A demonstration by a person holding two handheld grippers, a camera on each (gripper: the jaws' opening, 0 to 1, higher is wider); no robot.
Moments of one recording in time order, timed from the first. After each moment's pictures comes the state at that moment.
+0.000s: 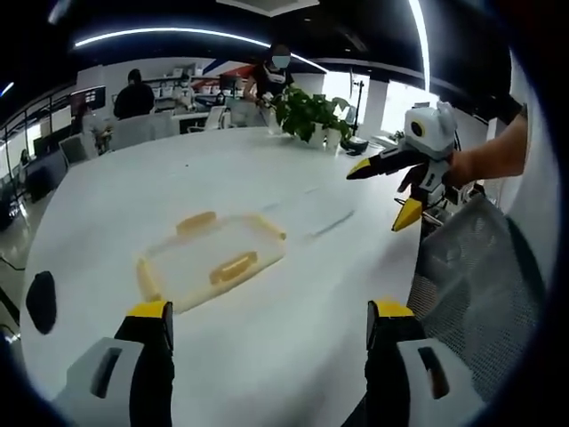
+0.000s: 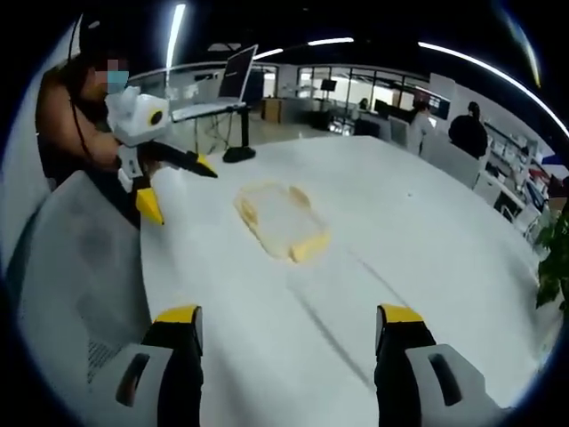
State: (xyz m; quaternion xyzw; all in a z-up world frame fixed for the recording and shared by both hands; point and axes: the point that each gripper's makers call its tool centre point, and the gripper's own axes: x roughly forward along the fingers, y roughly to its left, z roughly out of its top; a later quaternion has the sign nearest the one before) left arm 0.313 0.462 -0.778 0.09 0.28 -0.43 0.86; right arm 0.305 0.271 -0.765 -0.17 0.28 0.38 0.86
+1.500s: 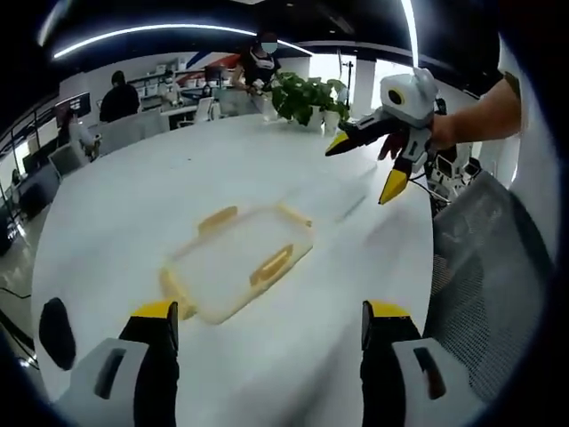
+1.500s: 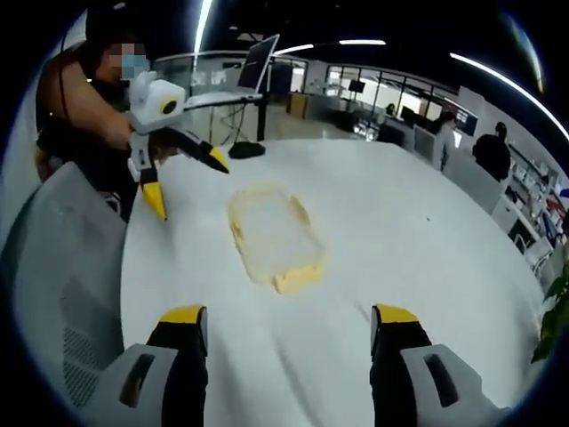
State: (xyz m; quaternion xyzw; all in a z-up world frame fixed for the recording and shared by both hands) left arm 0.351 0.482 -0.785 0.14 0.29 -0.44 0.84; right arm 0.358 0.296 -0.766 -0.22 0.28 0.43 0.83
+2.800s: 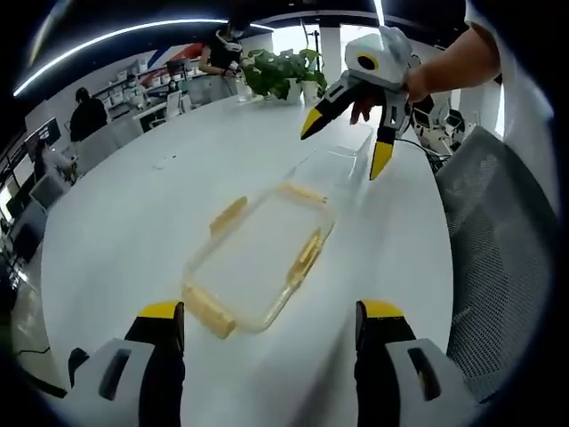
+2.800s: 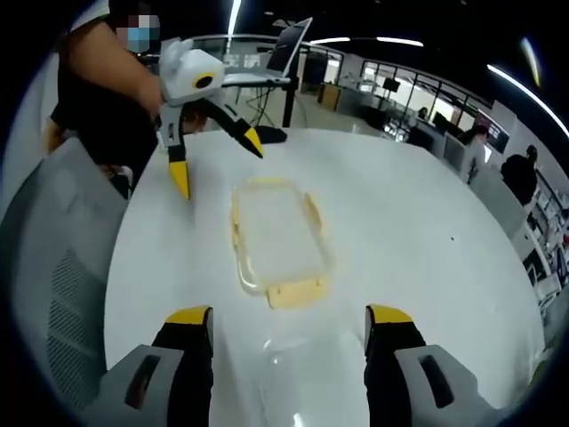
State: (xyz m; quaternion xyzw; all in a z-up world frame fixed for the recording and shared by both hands) left arm 0.386 0.493 -0.795 0.24 0.30 -0.48 0.79; right arm 0.383 0.320 -0.782 -0.27 0.29 0.48 0.78
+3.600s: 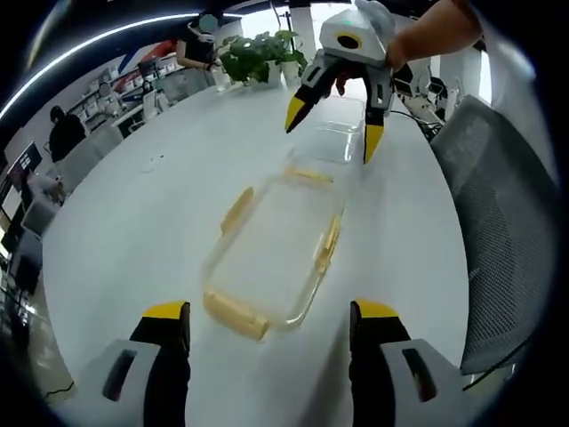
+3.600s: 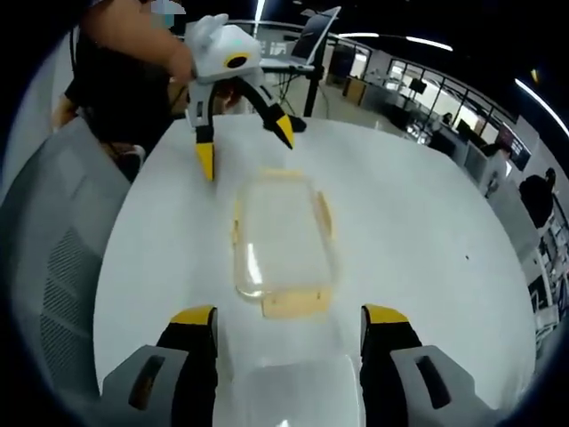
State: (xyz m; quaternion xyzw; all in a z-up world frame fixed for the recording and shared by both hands) left arm 0.409 0.500 -0.801 0.32 0.30 -0.51 0.74; right arm 0.395 0.336 -0.793 -0.31 0.29 0.52 0.74
